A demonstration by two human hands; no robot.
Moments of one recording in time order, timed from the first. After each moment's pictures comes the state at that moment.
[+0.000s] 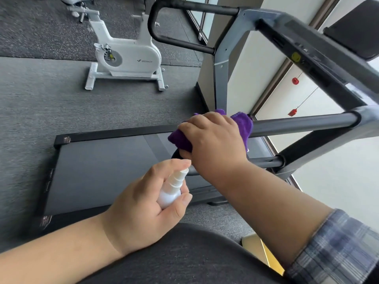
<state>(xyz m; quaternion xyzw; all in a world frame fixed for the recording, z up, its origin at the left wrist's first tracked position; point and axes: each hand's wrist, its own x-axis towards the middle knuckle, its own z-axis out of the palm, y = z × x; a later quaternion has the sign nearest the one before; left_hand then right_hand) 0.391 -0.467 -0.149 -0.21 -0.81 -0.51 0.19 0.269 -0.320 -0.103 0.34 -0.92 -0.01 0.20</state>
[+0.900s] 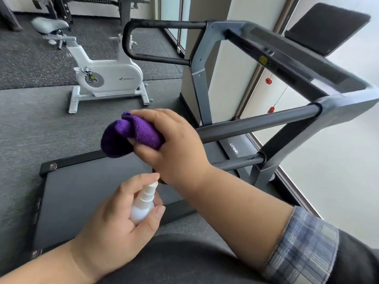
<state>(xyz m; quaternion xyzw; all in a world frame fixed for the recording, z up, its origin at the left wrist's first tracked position) 0.400 -0.469 -0.143 -0.21 -0.83 -0.47 0.20 0.291 -0.341 -0.083 0.32 -0.79 0.47 0.22</state>
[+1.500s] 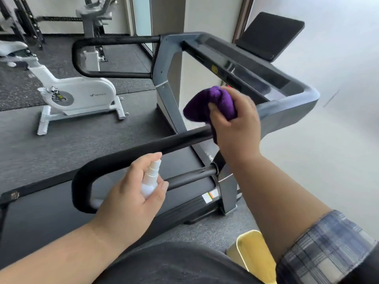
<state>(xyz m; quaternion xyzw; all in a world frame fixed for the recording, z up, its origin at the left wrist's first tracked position) 0.312 -0.301 -0.124 -0.13 -0.88 -0.43 0.16 0.194 -0.079 -0.062 0.07 -0.80 0.46 0.37</state>
